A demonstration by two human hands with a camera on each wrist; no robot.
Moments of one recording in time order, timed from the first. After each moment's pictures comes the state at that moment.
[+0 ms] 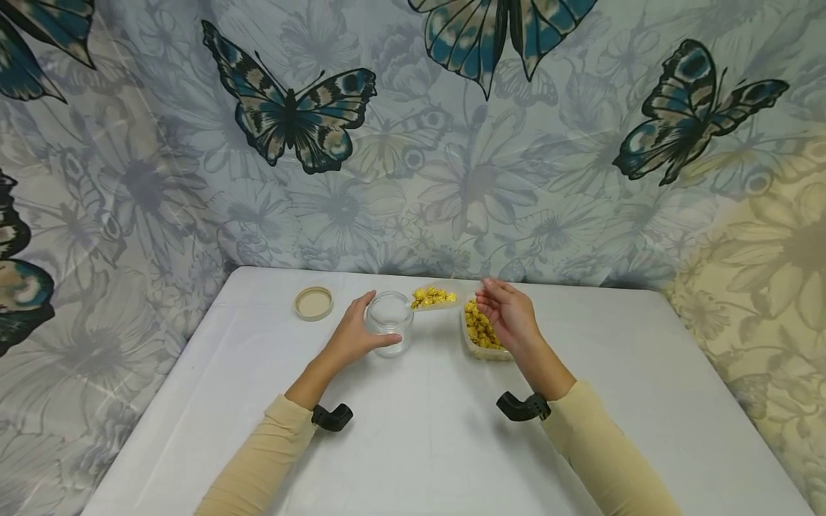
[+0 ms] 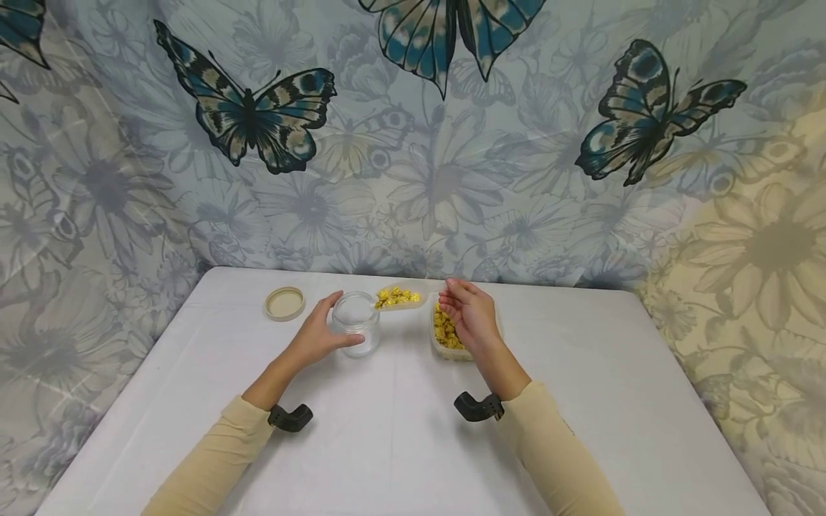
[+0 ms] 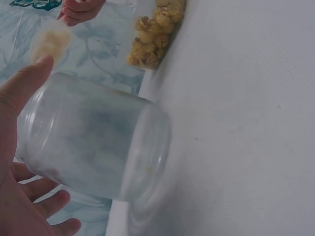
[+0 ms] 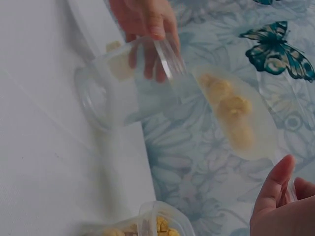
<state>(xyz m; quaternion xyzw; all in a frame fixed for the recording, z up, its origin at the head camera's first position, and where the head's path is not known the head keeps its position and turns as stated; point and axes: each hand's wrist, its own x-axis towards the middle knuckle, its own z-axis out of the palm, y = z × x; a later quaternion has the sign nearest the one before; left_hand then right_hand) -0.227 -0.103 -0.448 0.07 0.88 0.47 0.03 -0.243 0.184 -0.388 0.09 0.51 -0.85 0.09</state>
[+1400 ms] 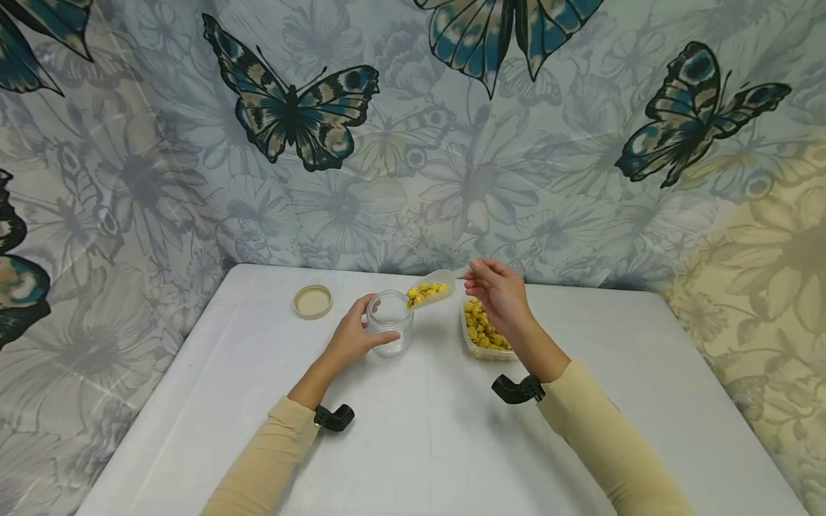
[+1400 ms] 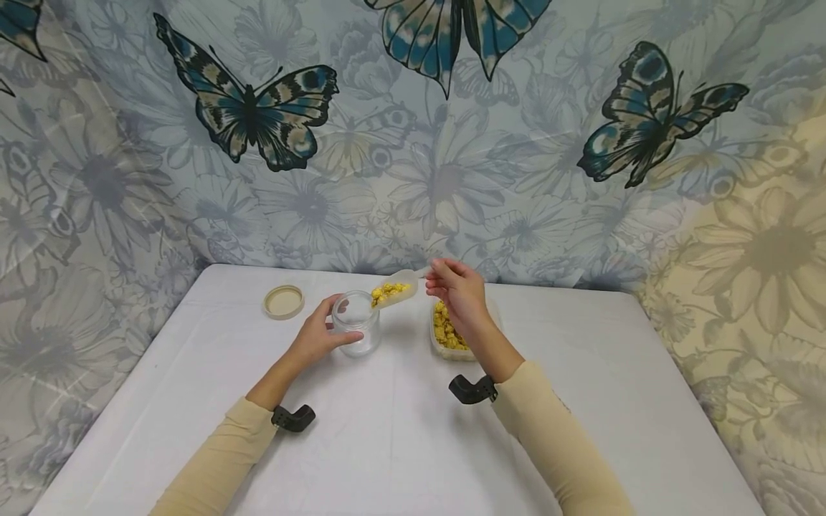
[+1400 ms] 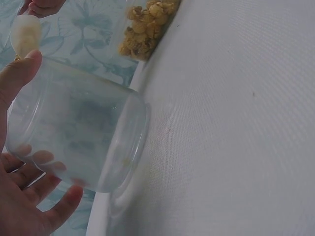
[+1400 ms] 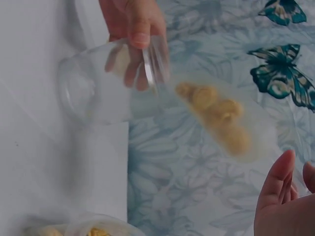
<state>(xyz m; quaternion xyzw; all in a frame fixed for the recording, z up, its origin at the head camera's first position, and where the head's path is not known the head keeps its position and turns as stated) -0.228 -0.102 -0.462 0.07 0.85 0.52 0.02 -0.253 0.163 -0.362 0.02 0.56 -0.83 0.05</state>
